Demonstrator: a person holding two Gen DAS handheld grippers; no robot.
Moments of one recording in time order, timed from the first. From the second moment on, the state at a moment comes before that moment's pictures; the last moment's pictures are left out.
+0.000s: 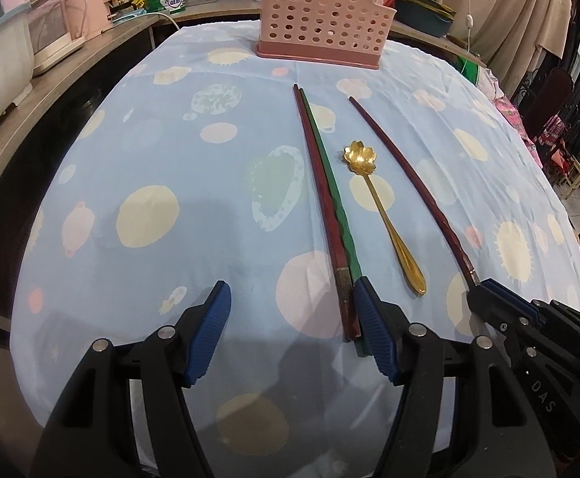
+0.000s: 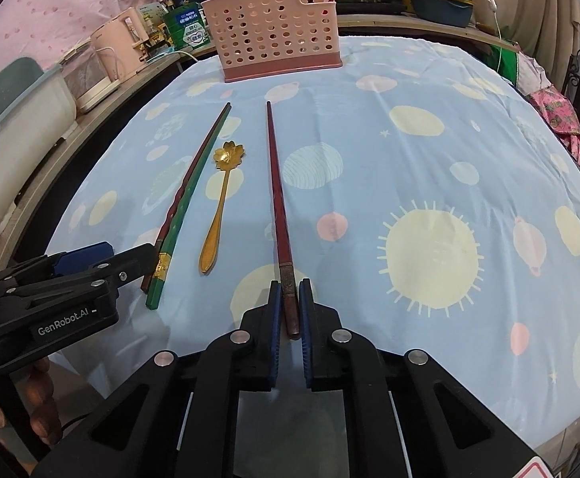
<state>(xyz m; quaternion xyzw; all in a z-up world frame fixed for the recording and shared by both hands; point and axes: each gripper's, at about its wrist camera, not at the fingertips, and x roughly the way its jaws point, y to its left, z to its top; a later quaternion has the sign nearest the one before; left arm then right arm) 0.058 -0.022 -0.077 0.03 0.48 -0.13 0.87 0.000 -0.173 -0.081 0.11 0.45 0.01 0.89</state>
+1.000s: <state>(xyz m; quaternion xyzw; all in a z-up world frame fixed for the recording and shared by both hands) 0.064 -0.025 -0.078 0.05 0.47 -0.12 0.87 0.000 -0.173 -0.082 0.11 0.45 0.01 0.88</state>
